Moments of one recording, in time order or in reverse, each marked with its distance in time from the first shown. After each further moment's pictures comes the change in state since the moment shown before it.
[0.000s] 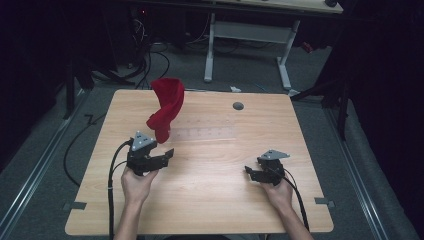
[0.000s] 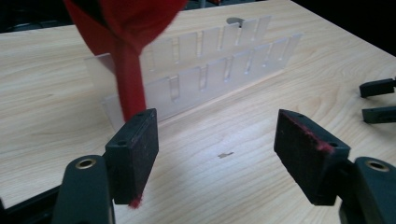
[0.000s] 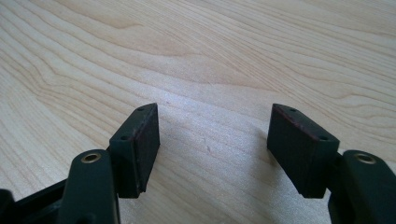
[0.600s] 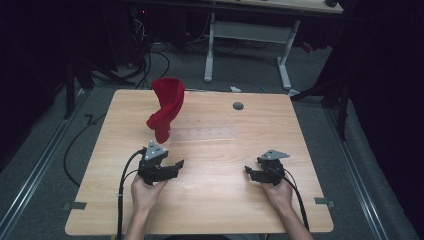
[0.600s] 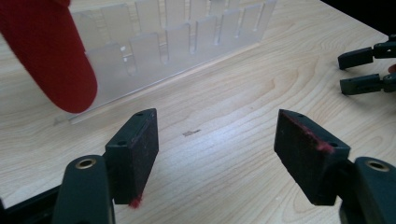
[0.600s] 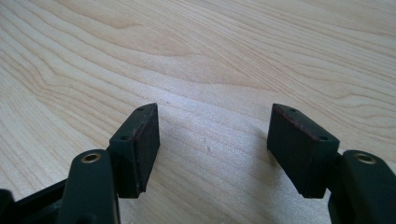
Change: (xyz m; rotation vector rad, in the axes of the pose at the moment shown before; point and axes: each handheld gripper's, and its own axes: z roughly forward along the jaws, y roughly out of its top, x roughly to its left) left arm -0.012 -0.036 0.004 0.066 -0.030 -0.003; right arm 0.000 0.000 0.000 -0.001 0.001 0.000
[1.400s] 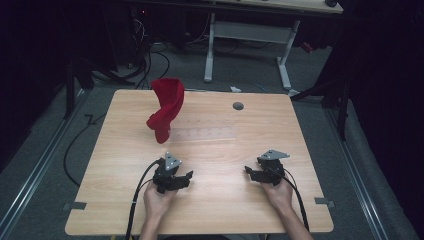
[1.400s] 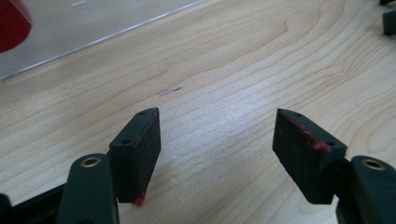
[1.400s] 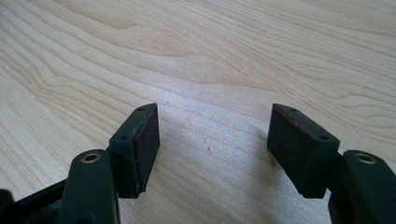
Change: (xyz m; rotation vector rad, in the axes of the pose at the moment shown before) left arm 0.002 -0.061 0.031 0.078 0.072 0.099; right arm 0.000 0.000 0.000 0.000 -0.001 0.001
